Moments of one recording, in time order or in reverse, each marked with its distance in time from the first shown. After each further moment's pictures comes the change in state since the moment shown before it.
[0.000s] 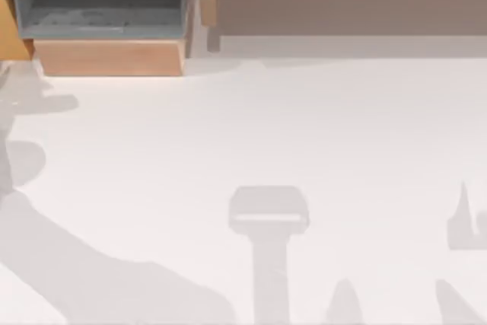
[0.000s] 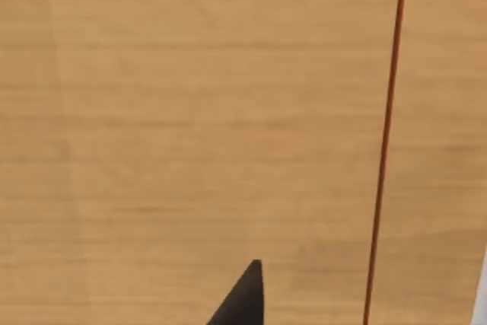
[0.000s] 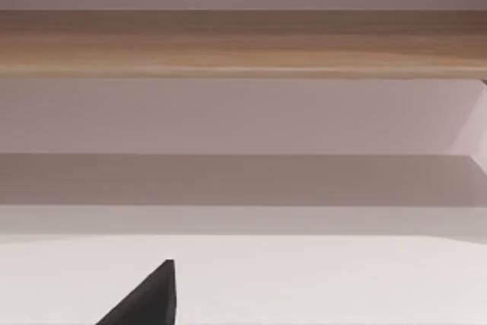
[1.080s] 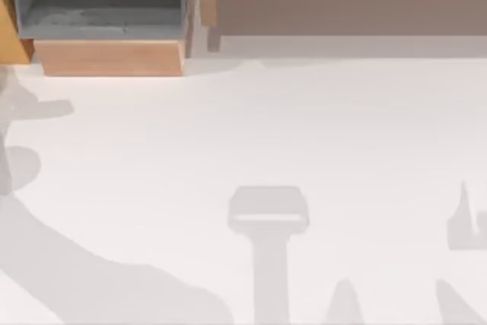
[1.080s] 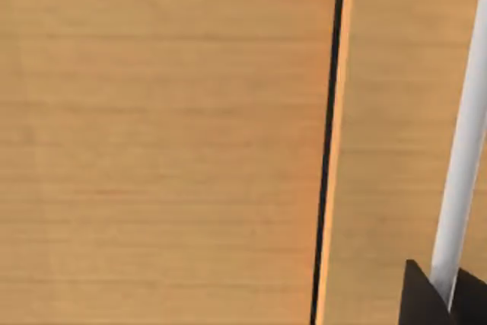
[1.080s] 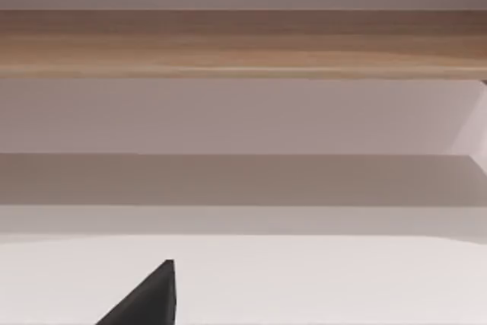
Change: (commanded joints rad) left arm 0.014 -0.017 -0.041 0.017 0.013 -0.005; right arm 0.000 0.000 0.000 0.000 0.000 0.000
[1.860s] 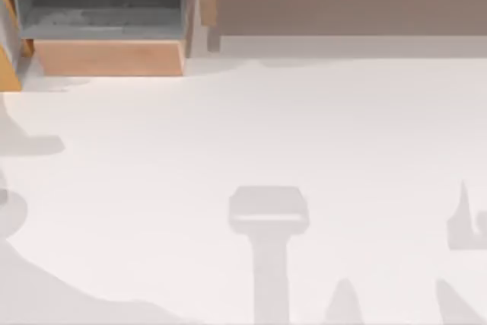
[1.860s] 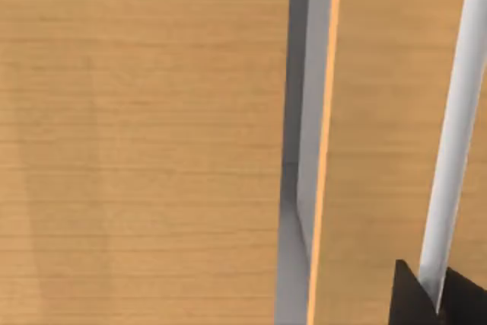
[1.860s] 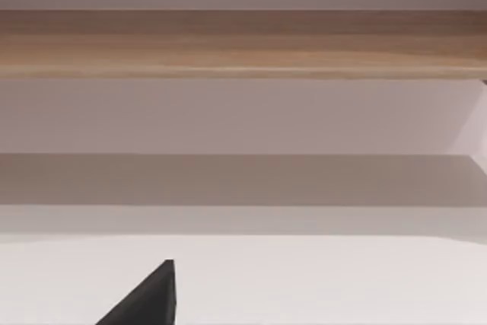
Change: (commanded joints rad) left arm 0.063 -0.105 -0.249 0.128 0.062 0.004; right arm 0.000 0.000 0.000 0.000 0.000 0.000
